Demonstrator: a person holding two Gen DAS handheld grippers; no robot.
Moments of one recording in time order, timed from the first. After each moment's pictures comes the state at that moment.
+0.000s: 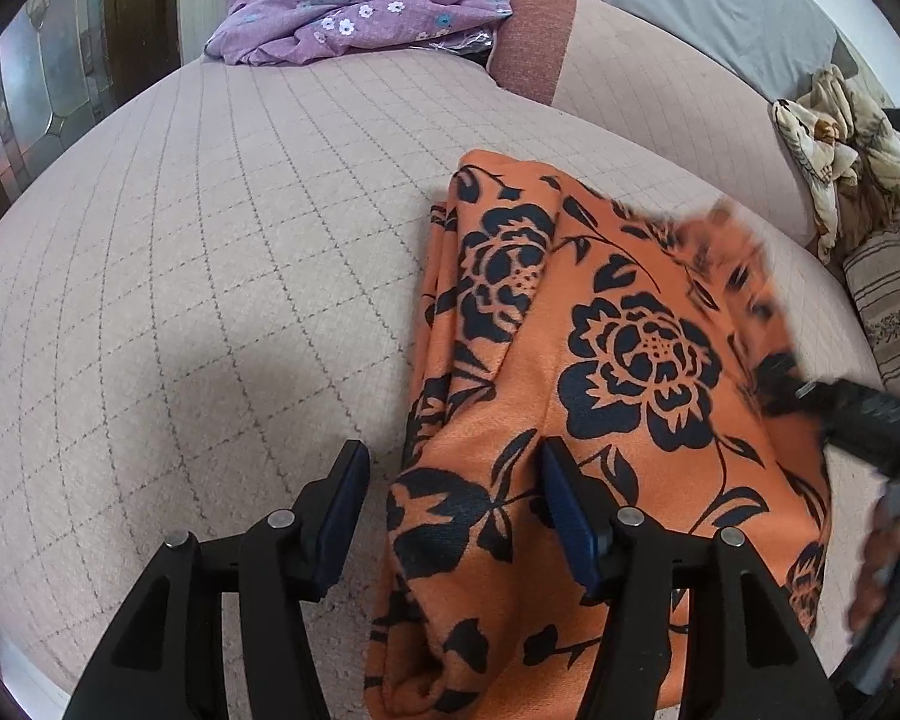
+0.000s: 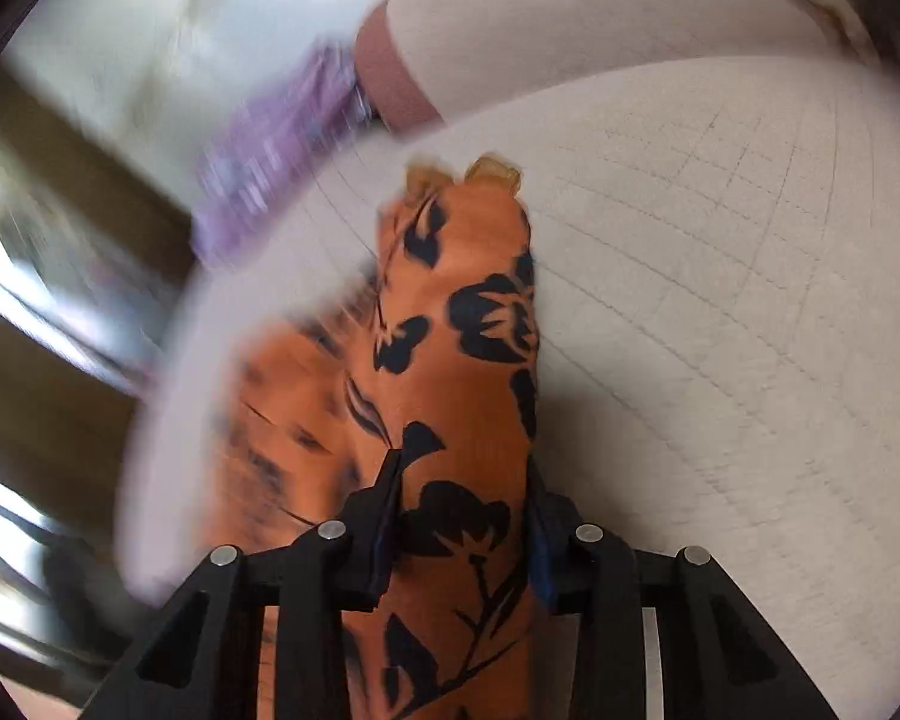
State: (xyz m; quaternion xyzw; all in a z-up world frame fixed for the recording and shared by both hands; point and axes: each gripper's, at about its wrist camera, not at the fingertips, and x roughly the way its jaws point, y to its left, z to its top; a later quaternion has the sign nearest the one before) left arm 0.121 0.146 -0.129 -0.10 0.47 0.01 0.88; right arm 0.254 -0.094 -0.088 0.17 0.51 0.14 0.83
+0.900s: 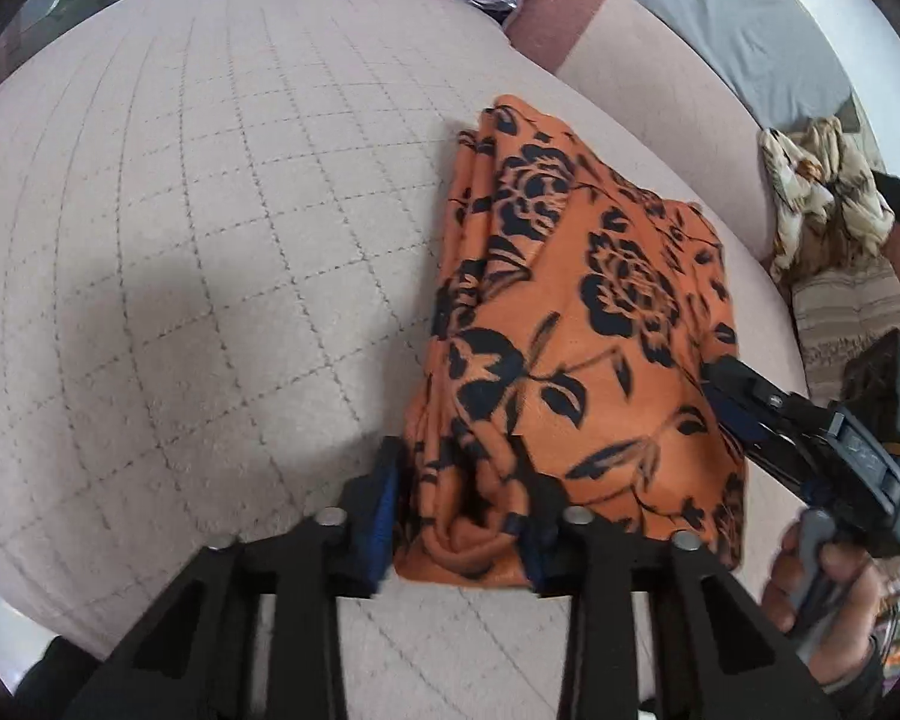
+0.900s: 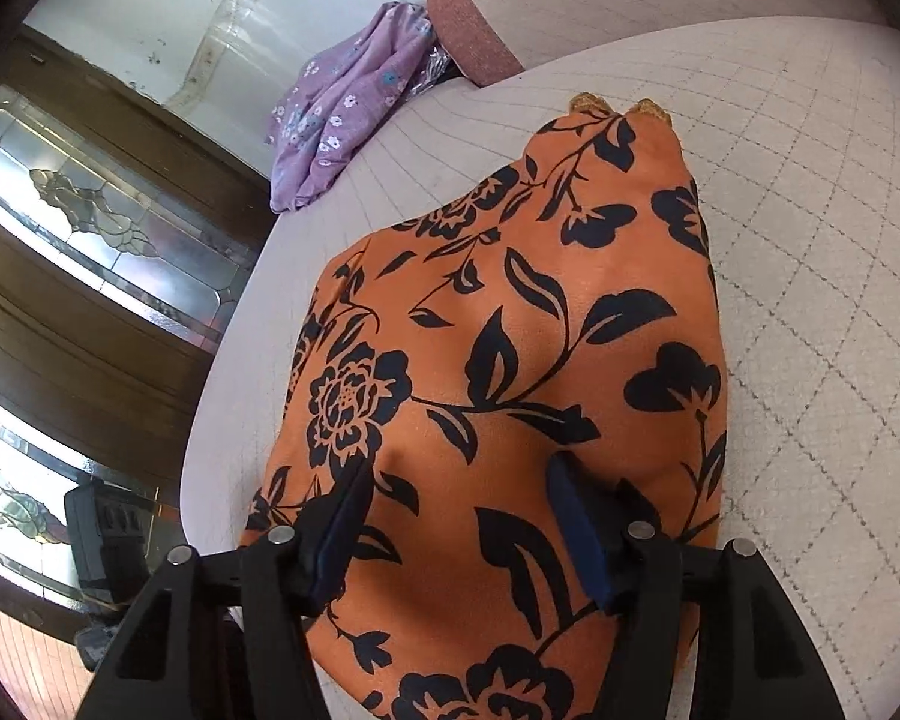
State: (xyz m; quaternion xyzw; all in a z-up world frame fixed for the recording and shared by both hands) left arm 0.090 0.193 -0.133 -0.22 0.53 -0.05 0.82; right arm 0.221 -0.063 -0.085 0.22 0.49 0.24 0.81
